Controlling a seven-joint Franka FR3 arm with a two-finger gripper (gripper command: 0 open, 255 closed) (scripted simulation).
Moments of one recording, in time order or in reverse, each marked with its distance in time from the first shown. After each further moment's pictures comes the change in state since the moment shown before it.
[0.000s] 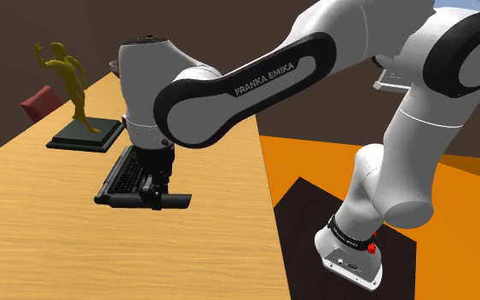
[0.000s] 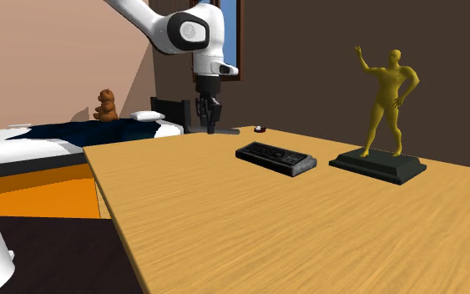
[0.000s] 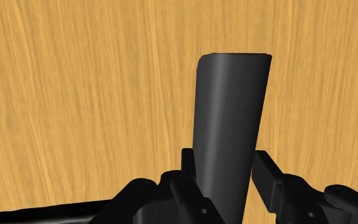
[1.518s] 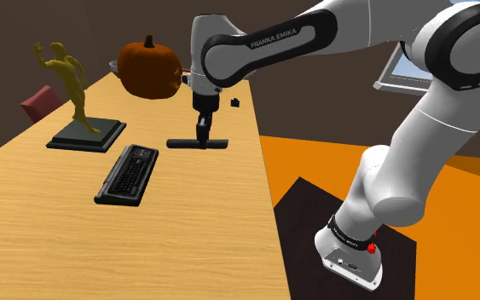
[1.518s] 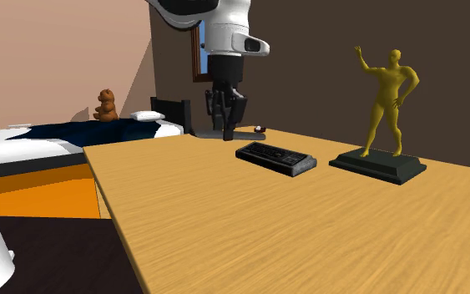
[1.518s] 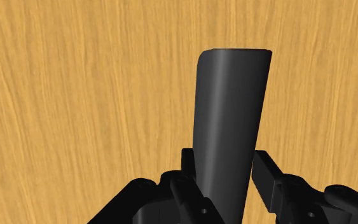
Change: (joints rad) arm -0.206 -0.157 -0.211 -0.111 0.009 -0.077 -0.417
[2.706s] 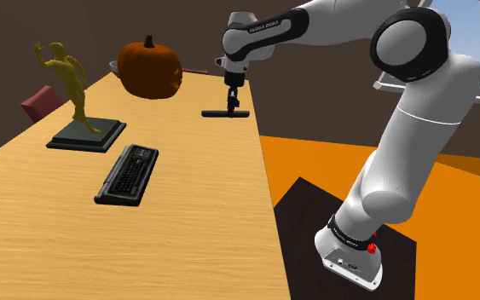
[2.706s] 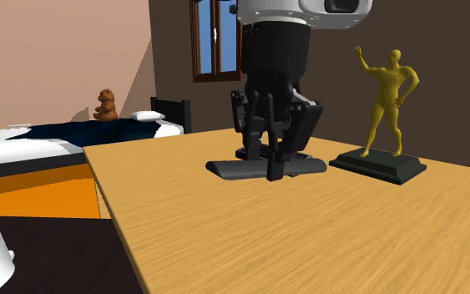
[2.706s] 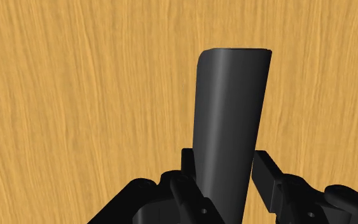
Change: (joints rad) arm -0.217 0.165 -0.212 0.208 0.000 -0.073 -0.424
